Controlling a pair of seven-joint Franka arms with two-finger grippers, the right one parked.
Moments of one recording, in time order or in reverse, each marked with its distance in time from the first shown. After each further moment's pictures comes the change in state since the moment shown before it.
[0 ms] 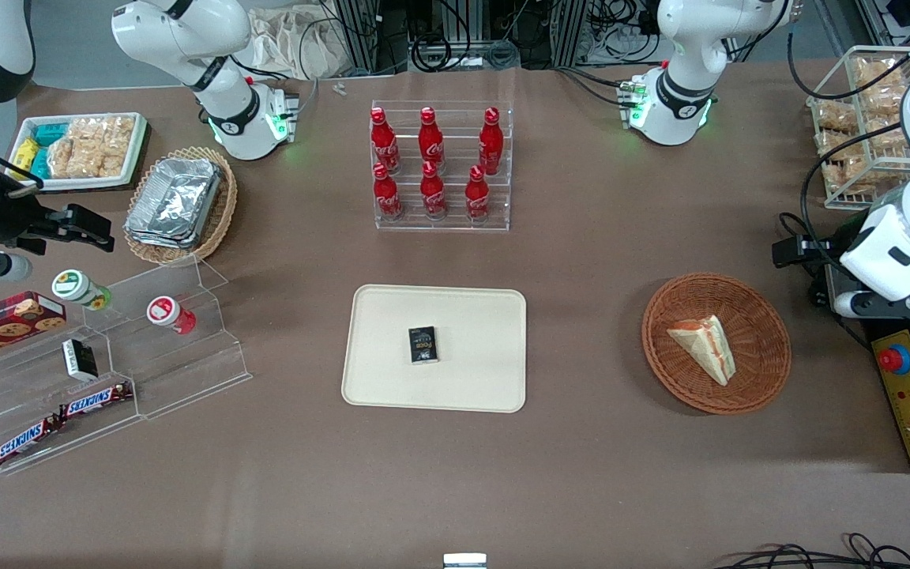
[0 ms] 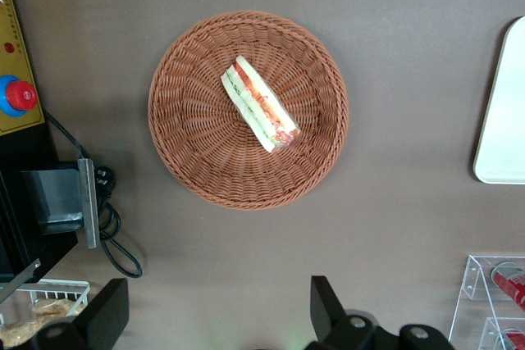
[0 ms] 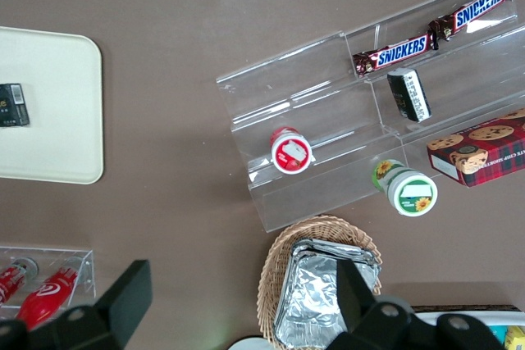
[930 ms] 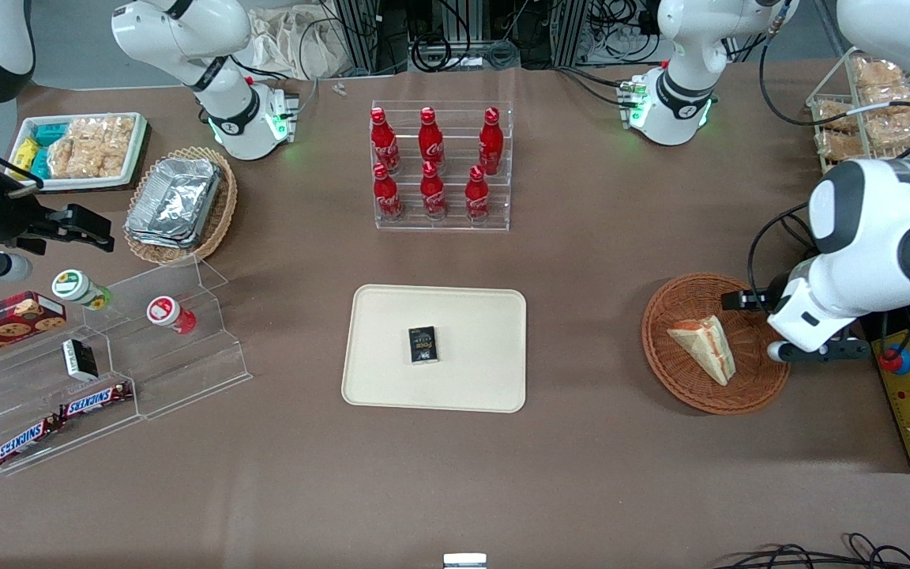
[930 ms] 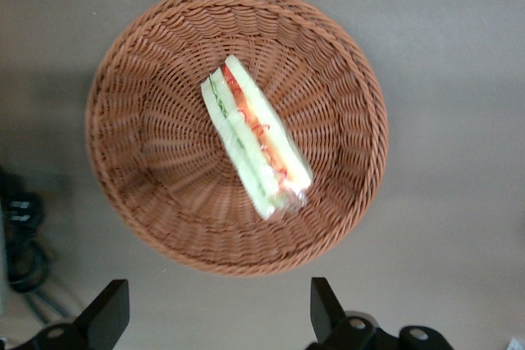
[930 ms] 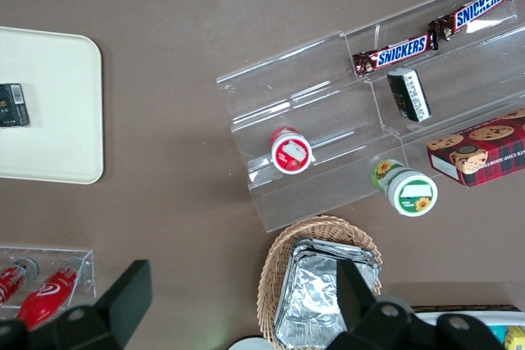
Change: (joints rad) arm 0.012 0.092 -0.006 -0.320 -0.001 0.415 -0.150
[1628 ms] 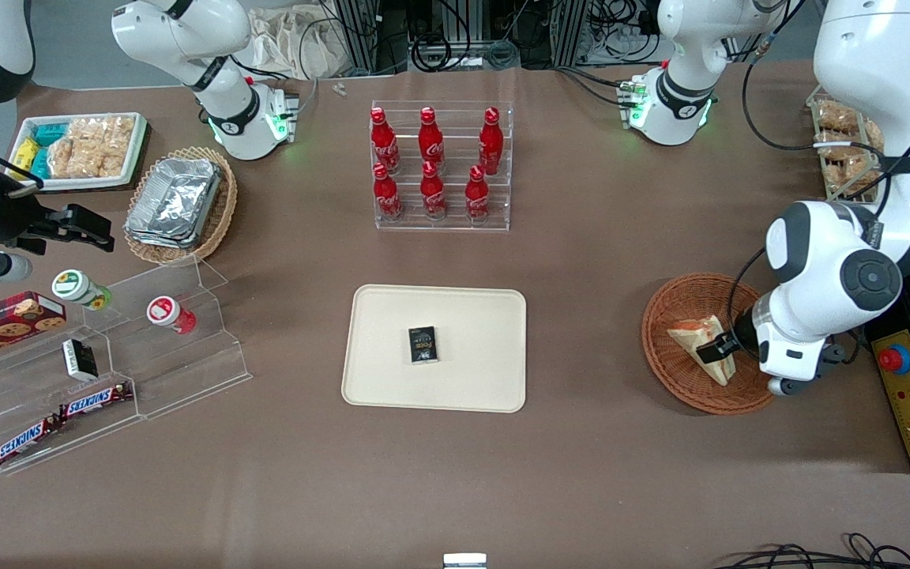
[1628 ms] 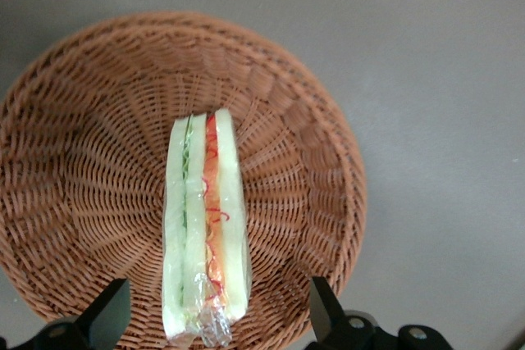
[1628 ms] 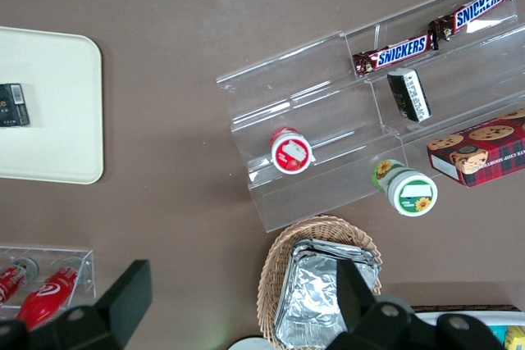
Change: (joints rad) arm -0.004 0.100 -0.009 -0.070 -0.005 0.280 -0.456
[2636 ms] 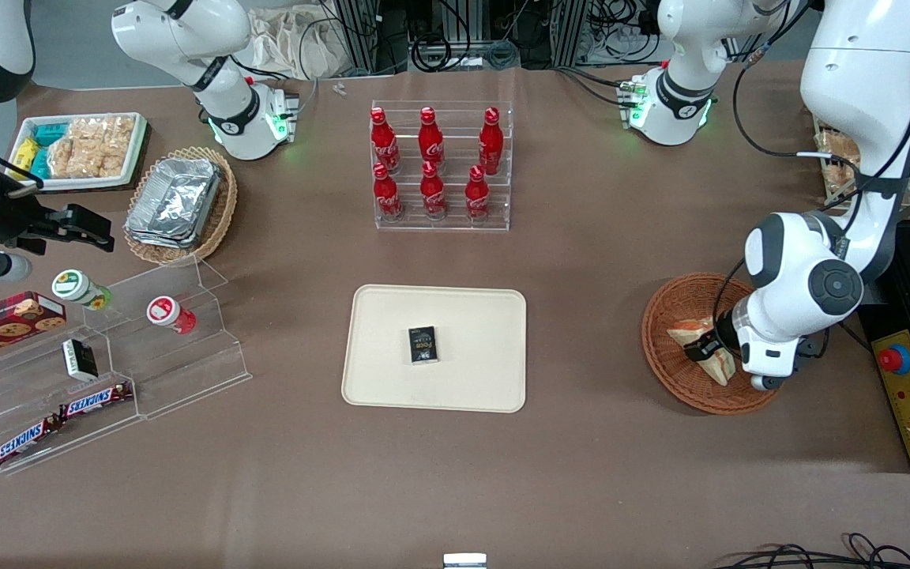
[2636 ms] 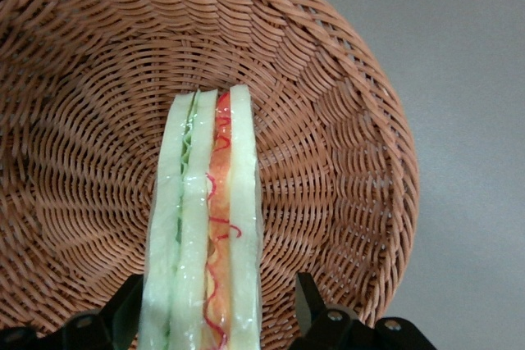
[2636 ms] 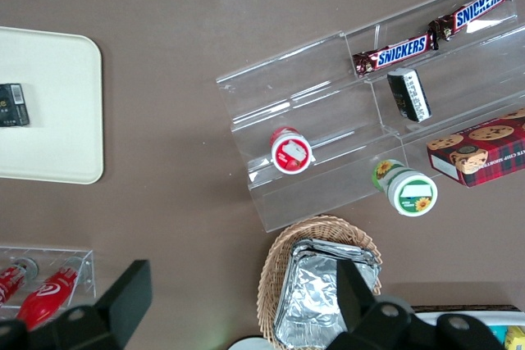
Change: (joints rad) arm 0.002 0.042 0.005 -0.079 0.002 0.120 -0.079
